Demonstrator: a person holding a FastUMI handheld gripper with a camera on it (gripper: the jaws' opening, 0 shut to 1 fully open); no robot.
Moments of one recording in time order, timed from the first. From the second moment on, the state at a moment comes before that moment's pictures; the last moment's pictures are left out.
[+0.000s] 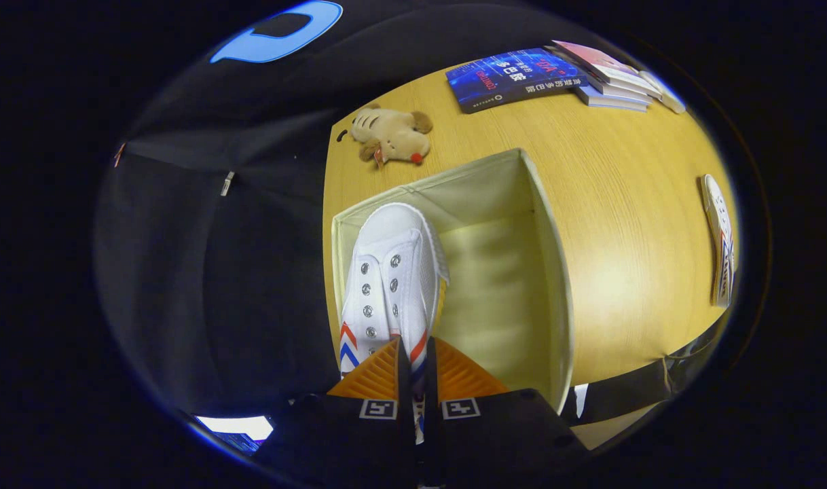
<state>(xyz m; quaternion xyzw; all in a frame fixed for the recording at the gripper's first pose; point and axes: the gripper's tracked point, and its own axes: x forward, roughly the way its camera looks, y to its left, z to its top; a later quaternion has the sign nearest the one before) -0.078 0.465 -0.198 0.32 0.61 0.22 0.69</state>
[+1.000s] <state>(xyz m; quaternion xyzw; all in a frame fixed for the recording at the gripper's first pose) -0.051 0.349 -0.177 0.32 0.53 0.28 0.74</state>
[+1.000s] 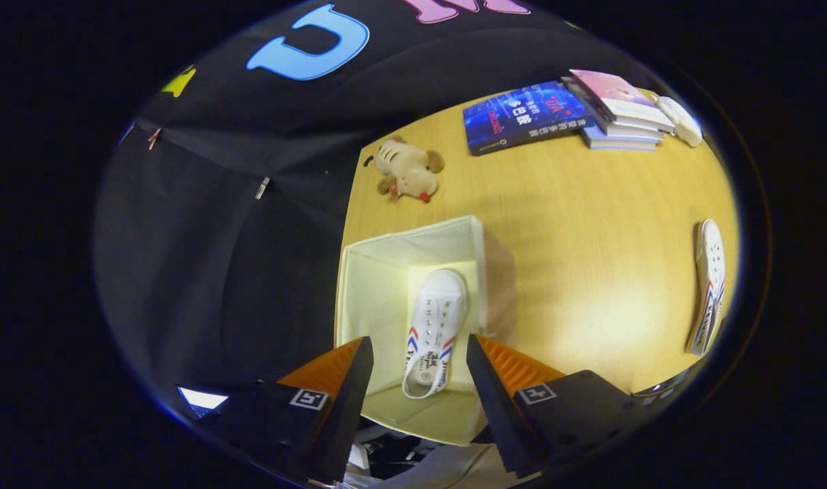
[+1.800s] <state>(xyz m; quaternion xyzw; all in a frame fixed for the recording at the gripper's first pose) -0.027 0.028 -0.323 0.28 0.52 0.09 0.80</state>
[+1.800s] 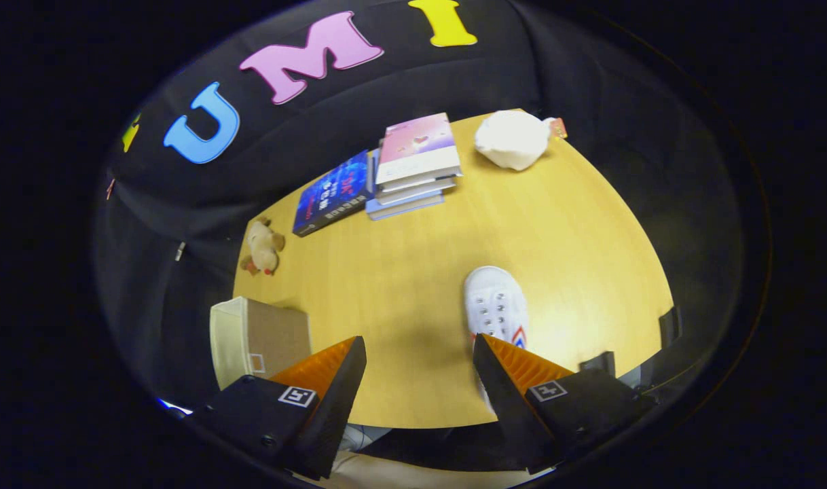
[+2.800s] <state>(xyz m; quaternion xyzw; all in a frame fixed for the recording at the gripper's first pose) -0.048 0.004 -0.485 0.22 0.61 0.08 0.75</state>
